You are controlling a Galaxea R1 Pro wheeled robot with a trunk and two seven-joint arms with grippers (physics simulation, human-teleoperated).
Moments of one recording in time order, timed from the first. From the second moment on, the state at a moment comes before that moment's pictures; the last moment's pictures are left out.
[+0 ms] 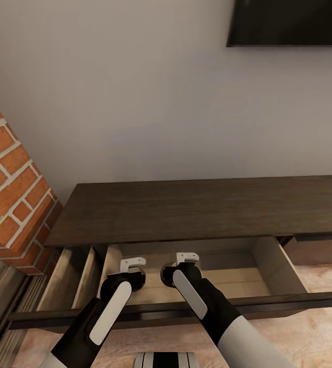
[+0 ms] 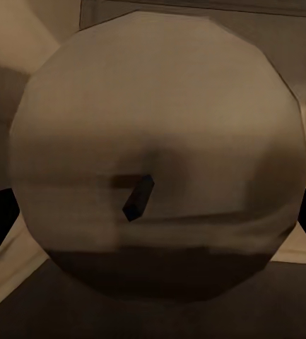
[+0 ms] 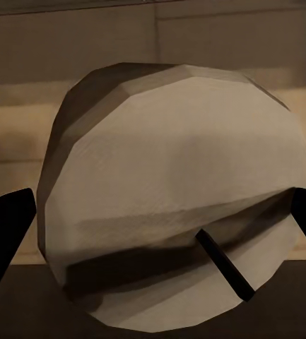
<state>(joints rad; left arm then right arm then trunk) -0.45 -0.05 -0.42 -1.31 0.73 0.77 0.82 -0.64 0.17 0.55 -0.97 -0.74 0.69 -0.70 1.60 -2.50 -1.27</state>
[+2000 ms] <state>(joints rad) -0.45 -0.06 -0.42 -1.34 0.74 0.79 0.82 -0.64 0.17 0.55 -0.98 -0.74 0.69 -0.69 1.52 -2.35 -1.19</state>
